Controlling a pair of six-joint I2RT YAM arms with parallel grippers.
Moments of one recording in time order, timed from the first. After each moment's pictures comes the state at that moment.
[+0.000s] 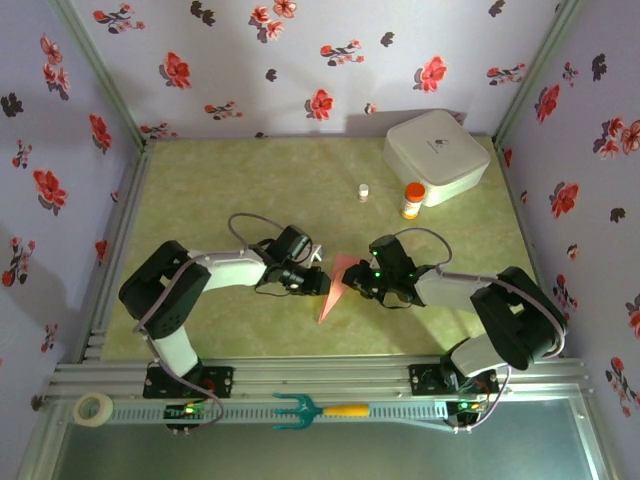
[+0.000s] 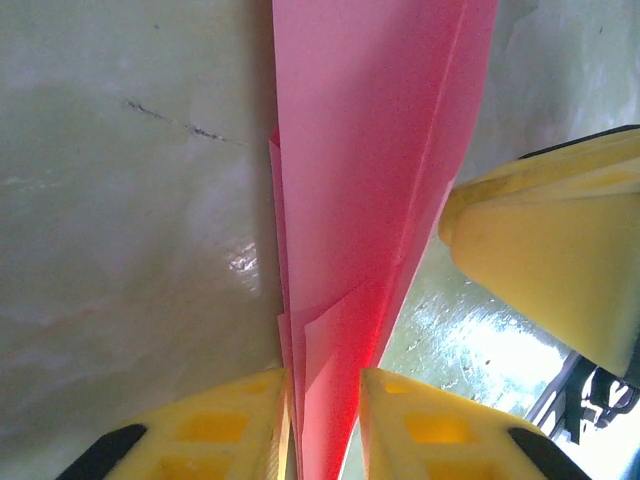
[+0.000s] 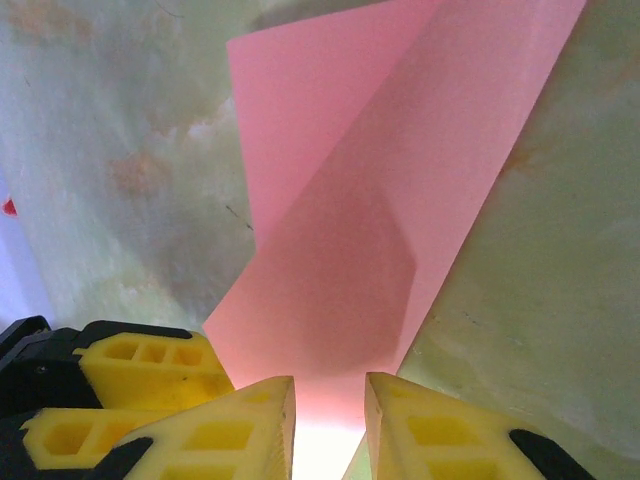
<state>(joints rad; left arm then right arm) -0.80 1.74 0.86 -0.15 0.50 -0.63 0.63 1.46 0.51 0.08 -0.39 1.08</state>
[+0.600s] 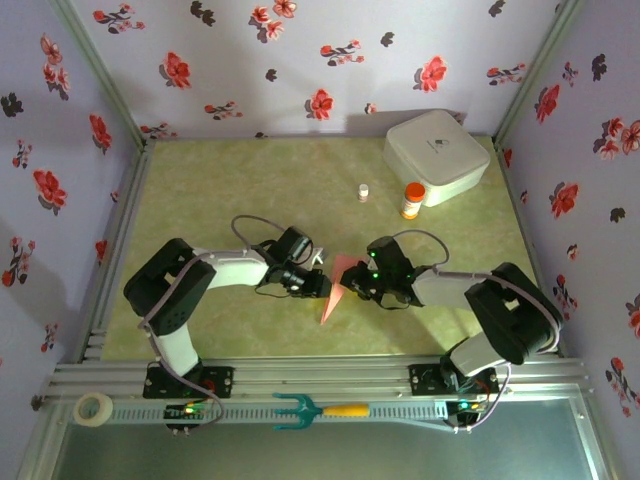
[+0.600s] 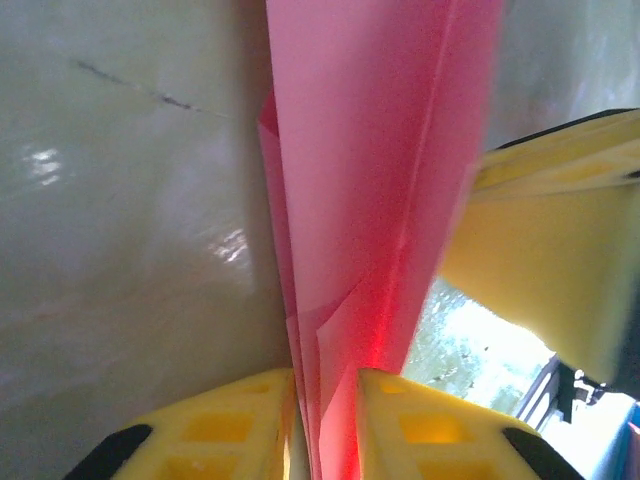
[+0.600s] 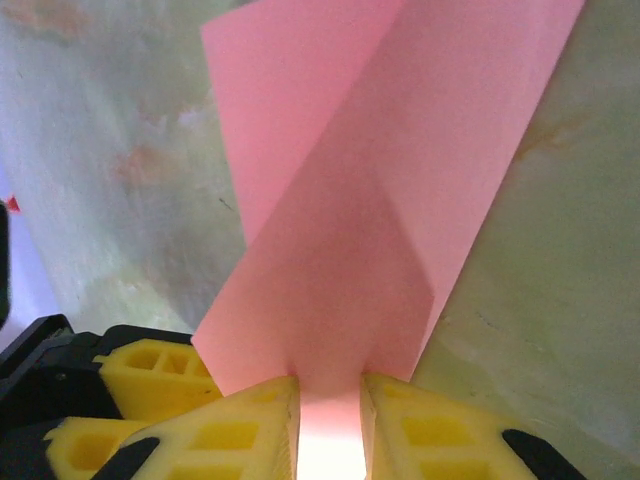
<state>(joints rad) -0.80 1.77 0.86 -0.13 0.56 -0.62 0.64 1.49 0.51 0.13 -0.41 1.11</state>
